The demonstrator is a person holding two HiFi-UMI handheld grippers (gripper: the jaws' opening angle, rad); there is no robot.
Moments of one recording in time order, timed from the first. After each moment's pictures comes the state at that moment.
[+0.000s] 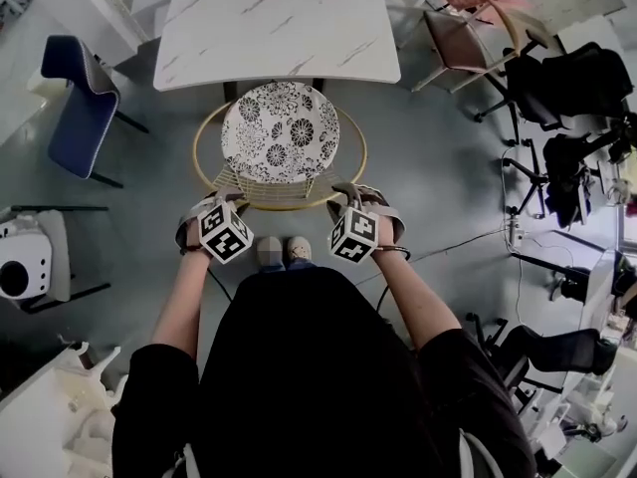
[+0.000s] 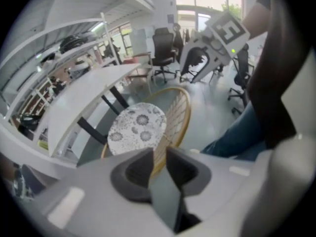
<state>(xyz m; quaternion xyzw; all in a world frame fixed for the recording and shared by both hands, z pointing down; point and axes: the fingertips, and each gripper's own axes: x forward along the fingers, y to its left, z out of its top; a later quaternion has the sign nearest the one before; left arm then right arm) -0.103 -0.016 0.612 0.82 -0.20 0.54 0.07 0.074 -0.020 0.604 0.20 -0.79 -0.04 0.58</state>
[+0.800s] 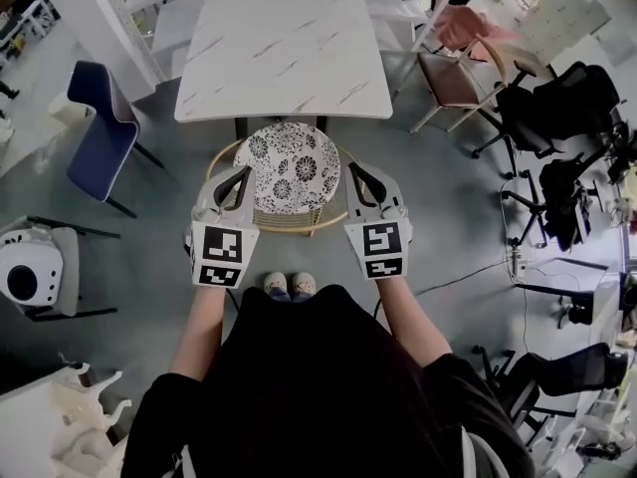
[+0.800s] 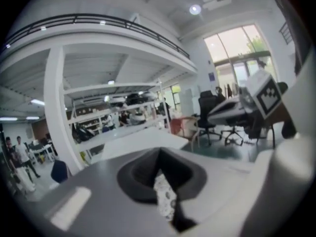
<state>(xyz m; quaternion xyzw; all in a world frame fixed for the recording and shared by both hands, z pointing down) -0.087 -0.068 0.340 0.84 -0.50 0.22 -0.01 0.079 -0.077 0.343 0.52 -0.83 -0.02 0.21</state>
